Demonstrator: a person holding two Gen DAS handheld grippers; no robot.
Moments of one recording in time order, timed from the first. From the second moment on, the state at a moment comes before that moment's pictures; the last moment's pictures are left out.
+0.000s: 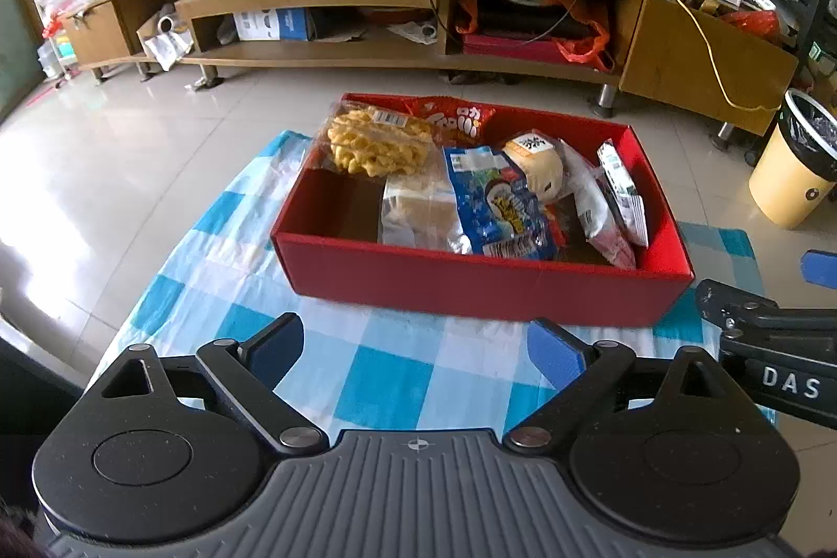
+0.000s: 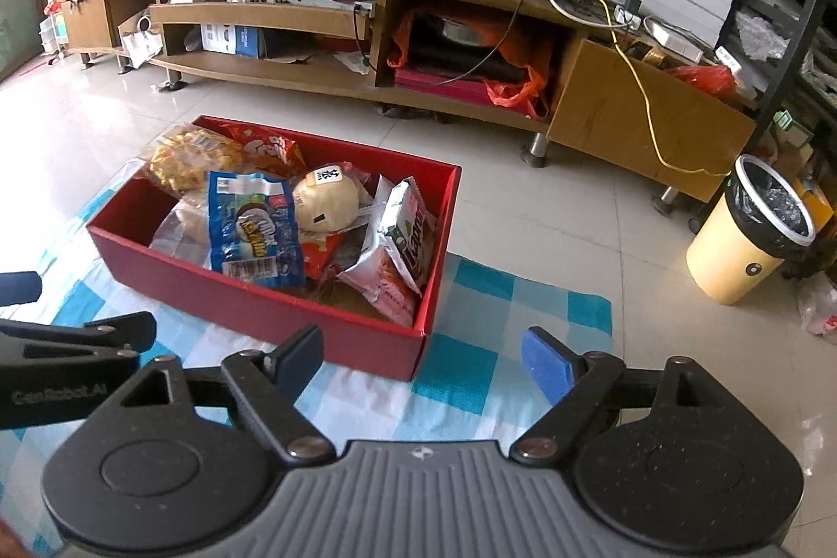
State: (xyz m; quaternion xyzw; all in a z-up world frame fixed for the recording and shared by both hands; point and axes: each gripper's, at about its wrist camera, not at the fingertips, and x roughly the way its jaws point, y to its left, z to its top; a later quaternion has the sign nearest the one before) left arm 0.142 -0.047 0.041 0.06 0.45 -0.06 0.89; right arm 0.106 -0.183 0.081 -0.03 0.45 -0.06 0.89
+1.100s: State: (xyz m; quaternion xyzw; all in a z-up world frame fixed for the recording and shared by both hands) left arm 0.095 -0.040 0.055 0.04 0.44 -0.07 0.89; right arm 0.051 -0.176 0.106 -0.03 0.42 -0.06 0.90
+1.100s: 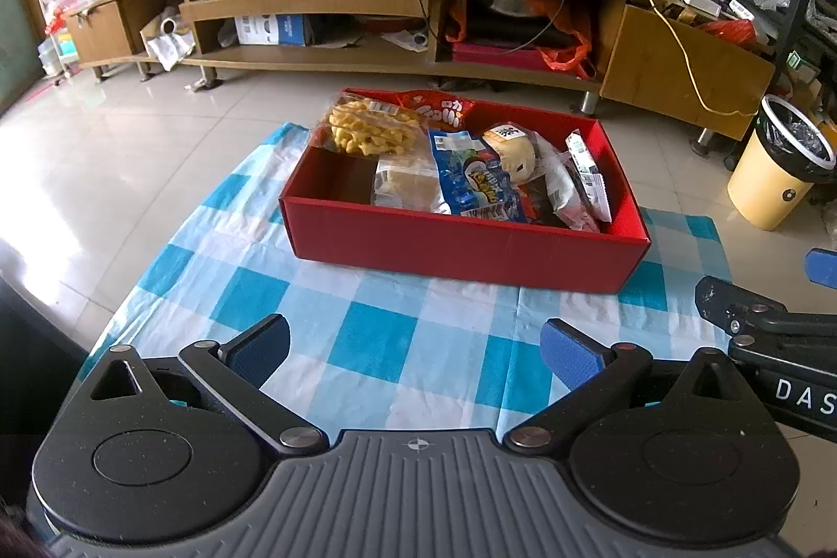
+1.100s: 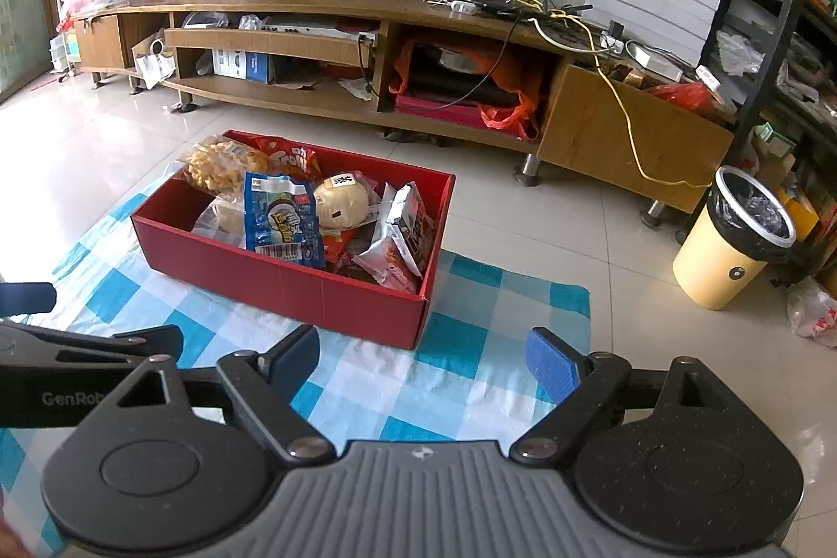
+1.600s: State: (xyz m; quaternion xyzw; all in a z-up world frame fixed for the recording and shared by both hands) left arm 0.086 -0.035 0.062 0.03 0.42 -0.08 0.90; right arm 0.044 -0.178 0.112 -0.02 0.41 -0.06 0.91
